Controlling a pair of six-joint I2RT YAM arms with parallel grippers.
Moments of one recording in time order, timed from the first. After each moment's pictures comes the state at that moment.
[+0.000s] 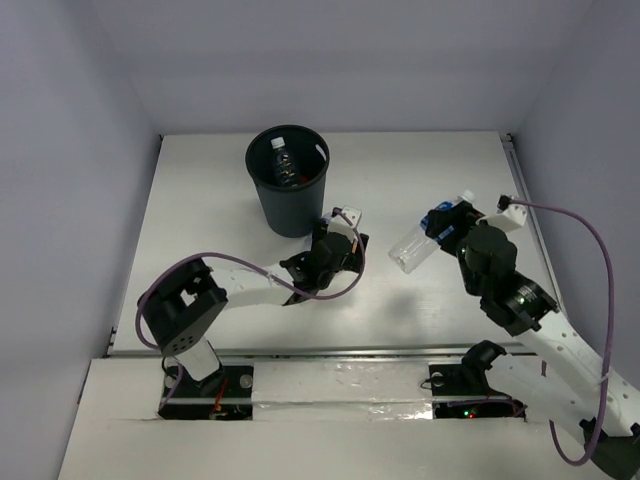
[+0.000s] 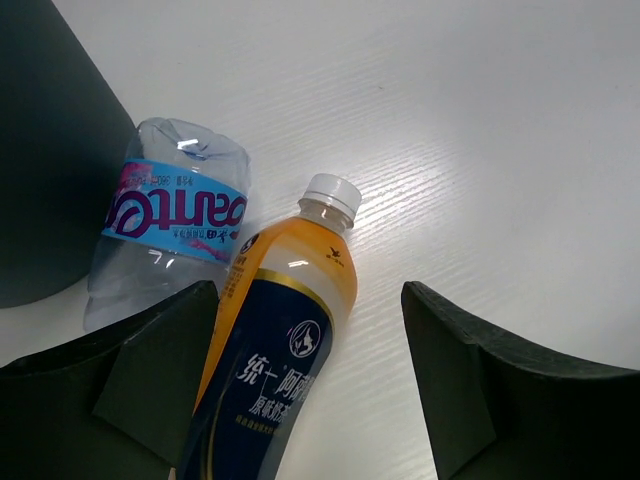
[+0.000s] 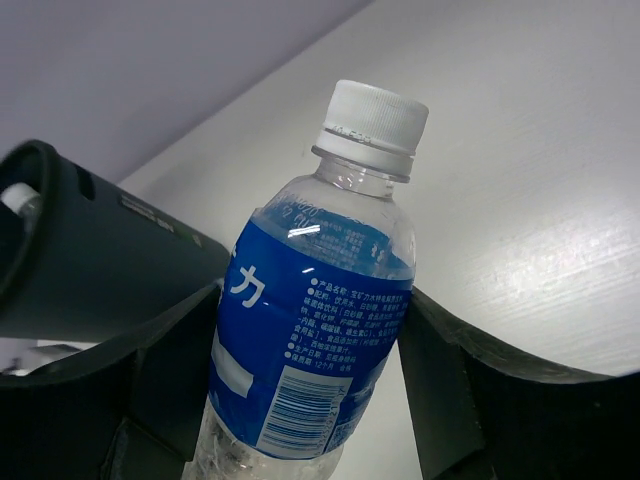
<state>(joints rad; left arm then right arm) -0.98 1.60 0.80 0.33 -0.48 -0.29 0.62 0.70 0.75 -0.32 0.66 0.76</state>
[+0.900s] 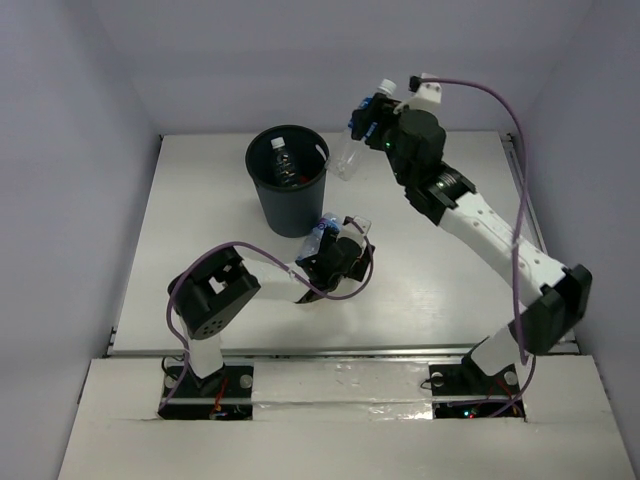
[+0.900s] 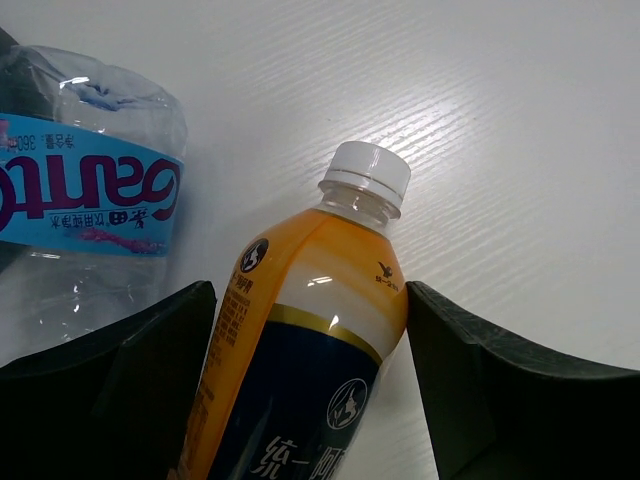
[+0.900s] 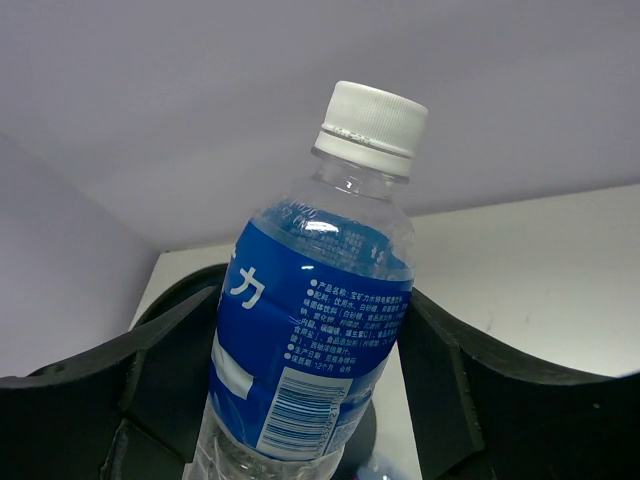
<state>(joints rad) -0.98 1.80 0.87 0.34 -0.45 -0.26 0.63 1.51 1.55 -0.02 0.46 0.43</state>
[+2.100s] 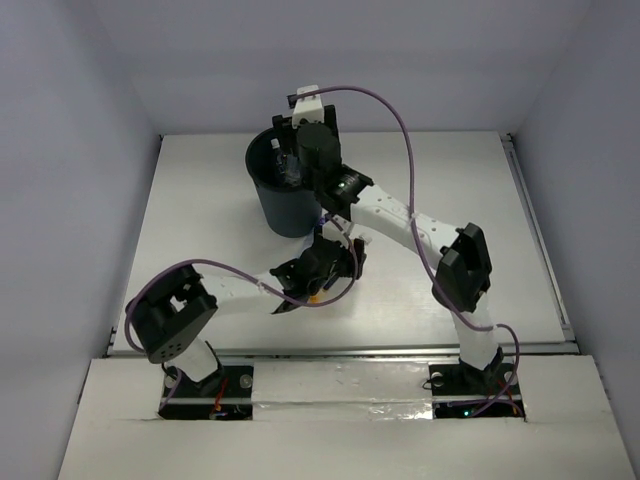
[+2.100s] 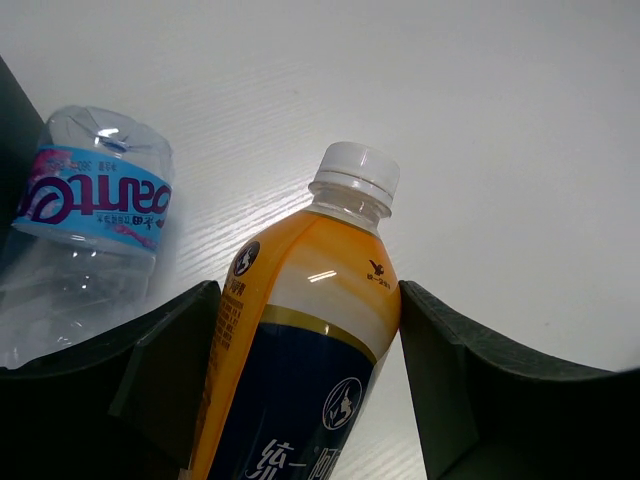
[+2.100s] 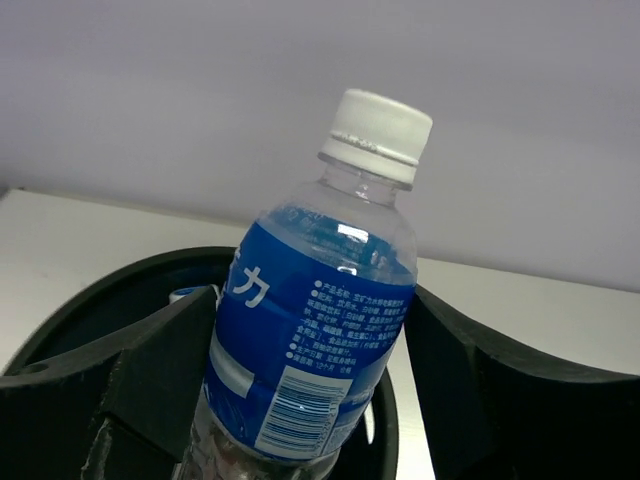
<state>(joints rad) -0.98 1.56 0.71 0.47 -0.34 -0.36 0.85 2.06 1.98 0.14 0.75 -0.12</state>
